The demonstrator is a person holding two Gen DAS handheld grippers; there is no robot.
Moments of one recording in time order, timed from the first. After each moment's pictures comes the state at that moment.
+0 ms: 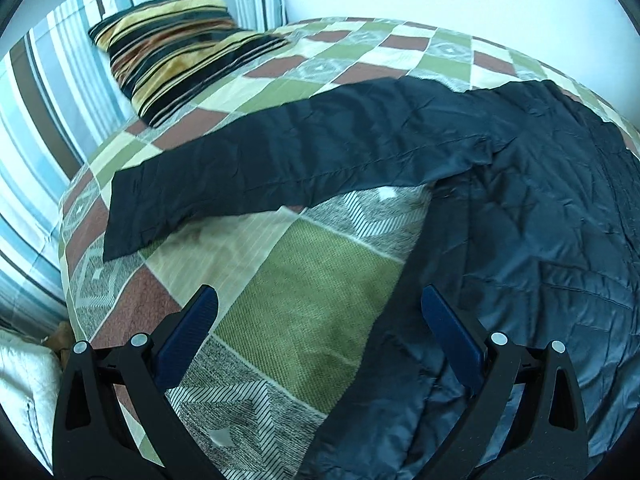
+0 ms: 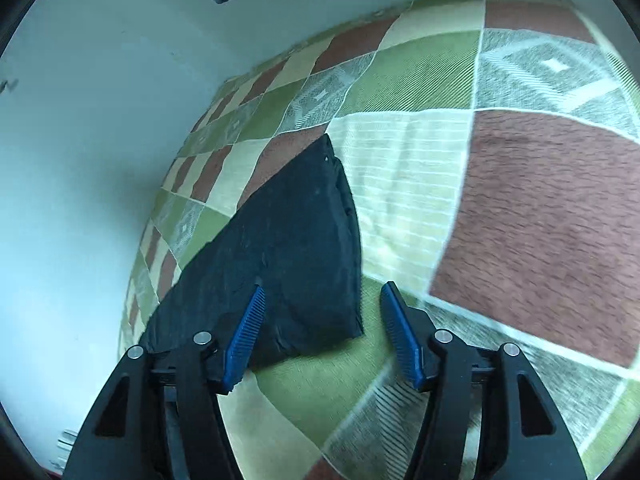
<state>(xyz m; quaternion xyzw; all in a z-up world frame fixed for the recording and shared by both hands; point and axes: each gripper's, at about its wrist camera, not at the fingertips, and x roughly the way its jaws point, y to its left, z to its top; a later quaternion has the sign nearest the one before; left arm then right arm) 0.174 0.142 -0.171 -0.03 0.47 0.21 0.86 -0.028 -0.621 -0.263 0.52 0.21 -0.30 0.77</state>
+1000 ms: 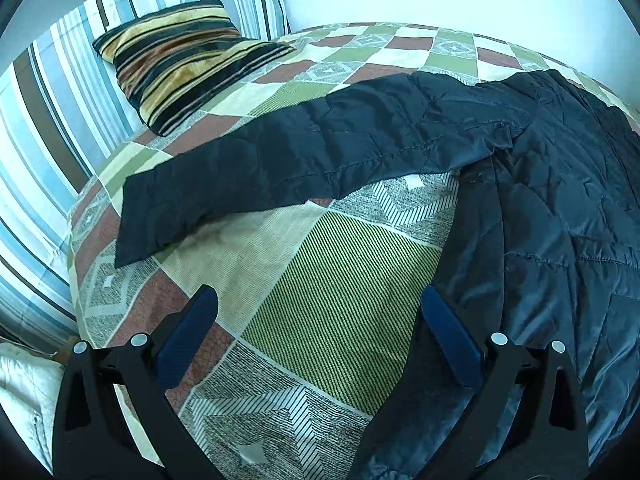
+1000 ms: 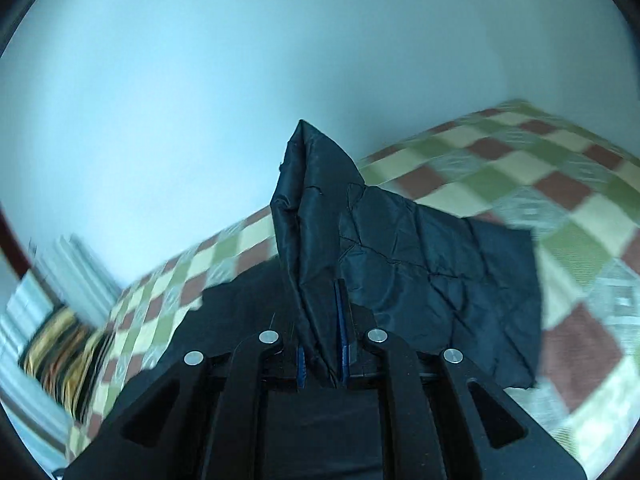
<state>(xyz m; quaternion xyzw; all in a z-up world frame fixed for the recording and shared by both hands) 0.161 0.153 -0.184 0.01 0.45 0.21 0.87 0.225 -0.350 -0.097 0.24 0.23 -0.06 0.94</state>
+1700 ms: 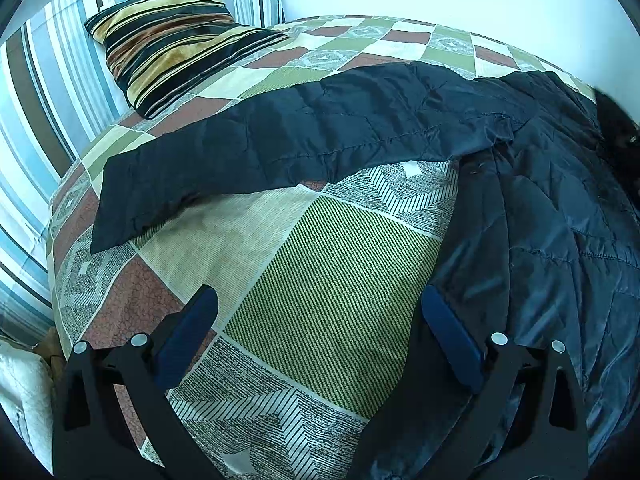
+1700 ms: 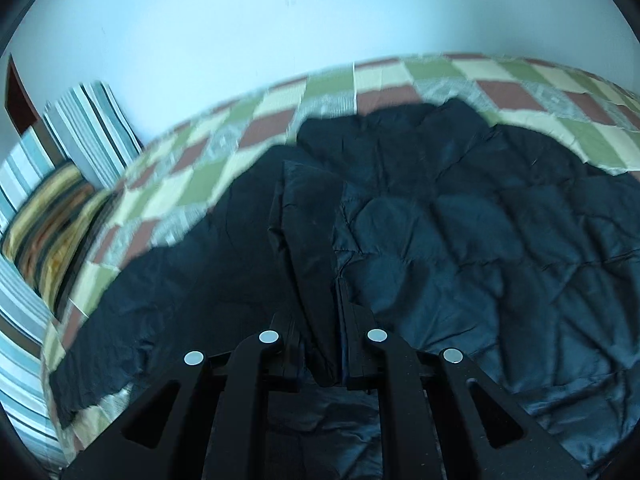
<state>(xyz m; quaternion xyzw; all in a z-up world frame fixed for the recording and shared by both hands) 0.162 0.161 -0.197 -0.02 0.46 0.19 0.87 0.345 -0.137 -0.202 0.13 0.41 0.06 0.90</state>
